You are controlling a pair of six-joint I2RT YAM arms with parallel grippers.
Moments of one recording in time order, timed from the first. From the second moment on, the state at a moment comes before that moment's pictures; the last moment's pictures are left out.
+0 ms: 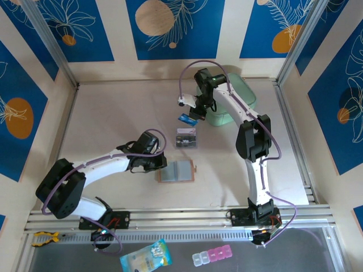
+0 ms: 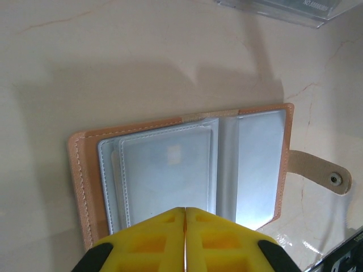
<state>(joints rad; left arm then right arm) -0.67 1.41 0.72 -0.33 0.28 -0.85 0.41 2.18 2.09 -1.24 -0.37 -0.92</state>
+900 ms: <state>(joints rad) -0.67 1.38 0.70 -0.36 0.28 -0.86 0.41 2.20 2.02 -1.04 -0.32 -0.85</state>
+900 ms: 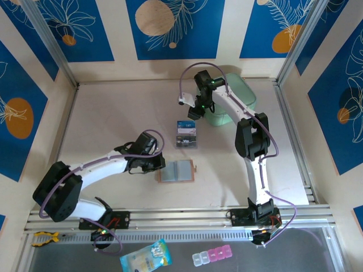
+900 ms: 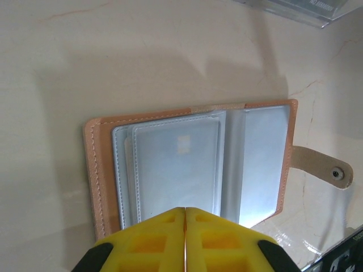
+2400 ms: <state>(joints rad) -0.64 1.32 0.64 -0.37 0.24 -0.84 0.53 1.94 1.63 -0.74 -0.21 -0.51</state>
